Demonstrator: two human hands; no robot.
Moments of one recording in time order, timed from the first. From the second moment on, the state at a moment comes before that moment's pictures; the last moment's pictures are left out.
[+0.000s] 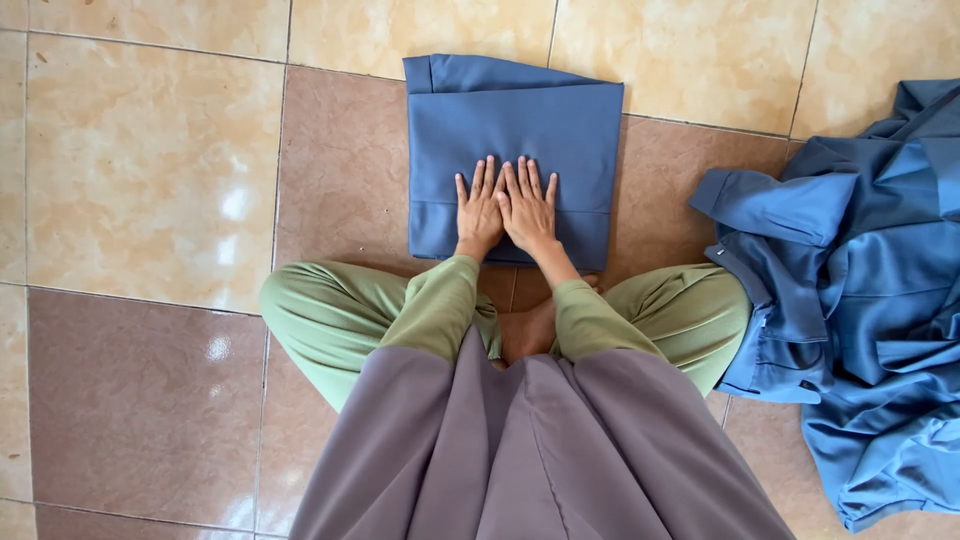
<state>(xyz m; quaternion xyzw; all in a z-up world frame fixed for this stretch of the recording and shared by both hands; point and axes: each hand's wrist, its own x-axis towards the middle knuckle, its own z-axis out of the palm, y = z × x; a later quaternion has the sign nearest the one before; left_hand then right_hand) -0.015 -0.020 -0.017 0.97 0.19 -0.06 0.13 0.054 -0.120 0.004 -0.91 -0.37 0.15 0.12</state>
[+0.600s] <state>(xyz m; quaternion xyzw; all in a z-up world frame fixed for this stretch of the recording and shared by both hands) -0.043 0.047 0.003 0.93 0.35 0.01 0.14 0.134 -0.214 0.001 -0.95 -0.25 0.09 0.15</state>
